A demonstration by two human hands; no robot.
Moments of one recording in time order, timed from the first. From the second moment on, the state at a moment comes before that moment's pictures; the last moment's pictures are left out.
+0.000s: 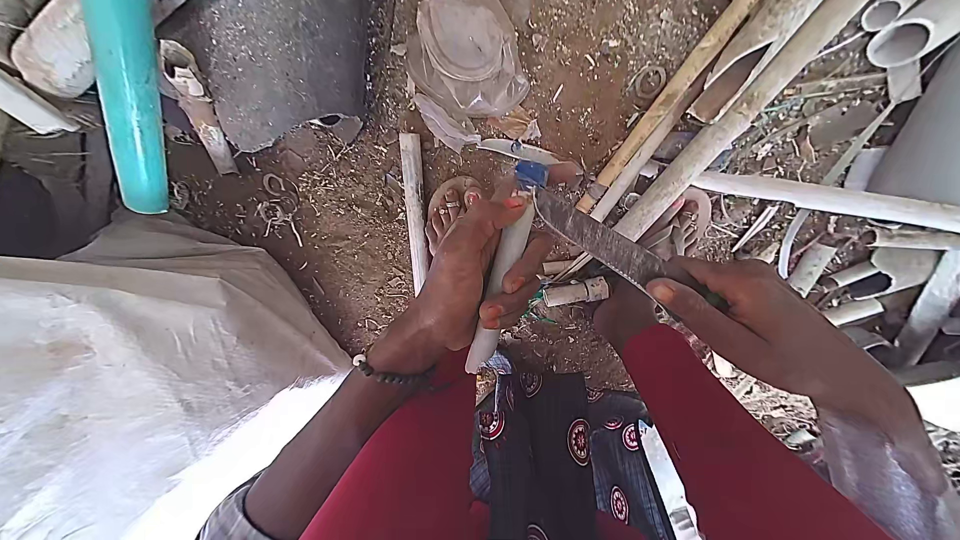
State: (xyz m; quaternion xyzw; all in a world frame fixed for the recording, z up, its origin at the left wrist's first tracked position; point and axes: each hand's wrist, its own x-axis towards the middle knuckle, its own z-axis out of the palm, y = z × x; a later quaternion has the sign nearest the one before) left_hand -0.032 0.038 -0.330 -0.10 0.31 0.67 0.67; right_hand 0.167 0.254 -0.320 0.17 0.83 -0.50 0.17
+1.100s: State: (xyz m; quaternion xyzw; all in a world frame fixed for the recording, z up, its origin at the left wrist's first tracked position) left_hand -0.023 0.047 -0.331 -0.04 0.29 0.47 0.83; right_hand 0.132 0.224 -0.331 0.23 0.62 -0.75 0.02
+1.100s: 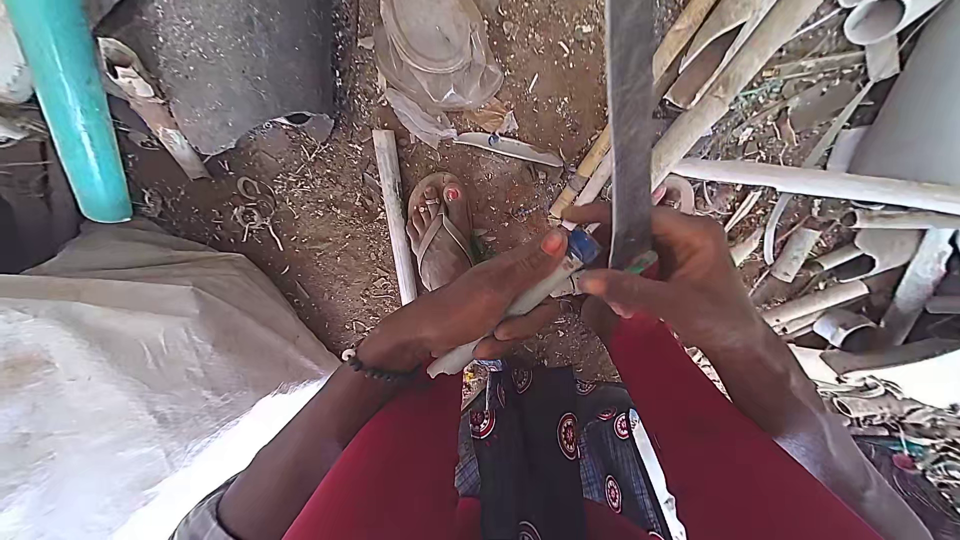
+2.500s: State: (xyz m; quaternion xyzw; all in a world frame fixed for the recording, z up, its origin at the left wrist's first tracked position) left_hand -0.017 0.054 -0.336 0.28 0.70 0.56 0.34; right_hand 0.147 0.223 -0.345 0.23 0.42 -0.87 -0.09
